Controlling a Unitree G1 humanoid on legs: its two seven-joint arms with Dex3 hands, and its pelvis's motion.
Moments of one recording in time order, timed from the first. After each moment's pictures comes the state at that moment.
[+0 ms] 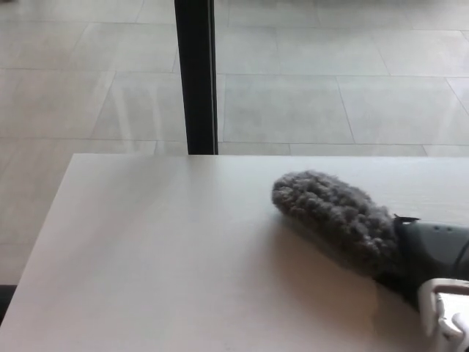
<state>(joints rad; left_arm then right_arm) 0.01 0.64 0.51 1.29 -0.22 -0.13 -0.22 -0.69 -0.28 0.58 1.11 -0.76 0.13 -0.61</state>
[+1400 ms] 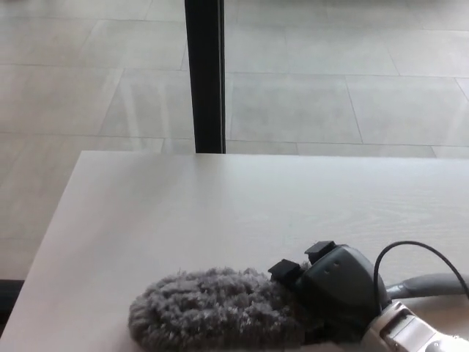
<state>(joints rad) 0.02 0.64 0.51 1.29 -0.25 -0.10 -0.24 -0.58 -0.45 0.86 0.65 -0.96 -0.14 -0.55</state>
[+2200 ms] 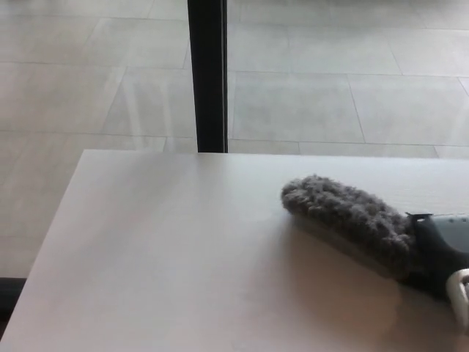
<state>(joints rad) 0.03 0.63 0.49 1.29 -0.26 -0.10 -0.24 -0.72 -0.44 0.49 1.23 -0.82 0.02 -0.53</state>
